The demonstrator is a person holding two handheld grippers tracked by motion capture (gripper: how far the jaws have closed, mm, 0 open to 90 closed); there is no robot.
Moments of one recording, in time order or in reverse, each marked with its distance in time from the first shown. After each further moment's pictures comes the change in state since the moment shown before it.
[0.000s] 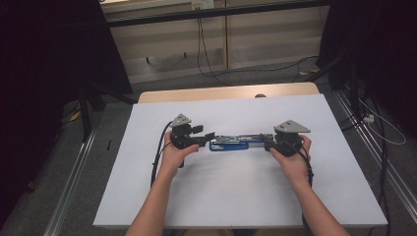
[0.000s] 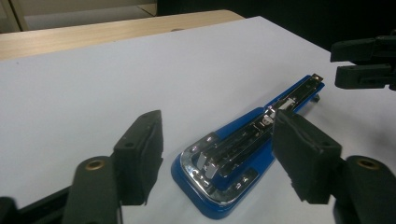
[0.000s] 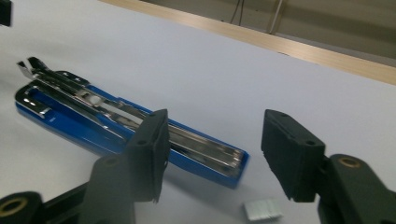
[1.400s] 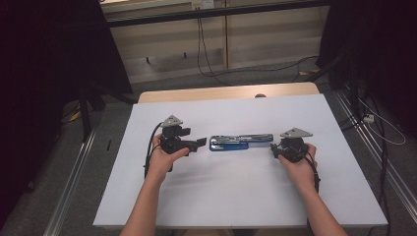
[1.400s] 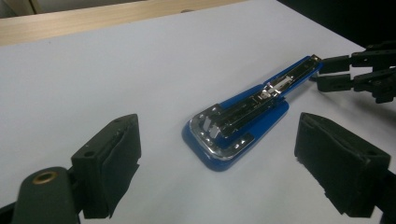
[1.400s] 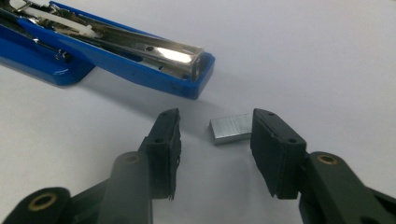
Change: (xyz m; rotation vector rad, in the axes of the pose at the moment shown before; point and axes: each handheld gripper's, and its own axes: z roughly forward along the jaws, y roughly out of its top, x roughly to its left) left arm -0.003 0.006 -0.033 0.077 0.027 -0.007; right arm -0.017 -0.034 0.010 0.193 -0.027 0.020
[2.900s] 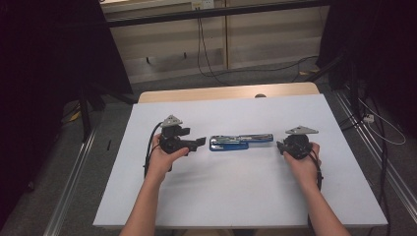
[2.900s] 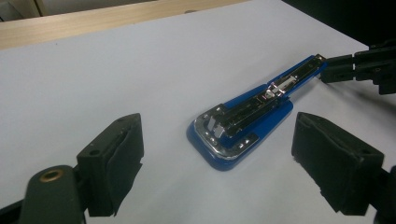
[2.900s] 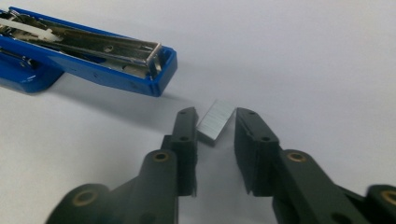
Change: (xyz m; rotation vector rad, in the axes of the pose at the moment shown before) left arm 0.001 0.000 -0.002 0.004 0.021 0.008; right arm -0.015 -0.001 0.000 0.023 -0.015 0.080
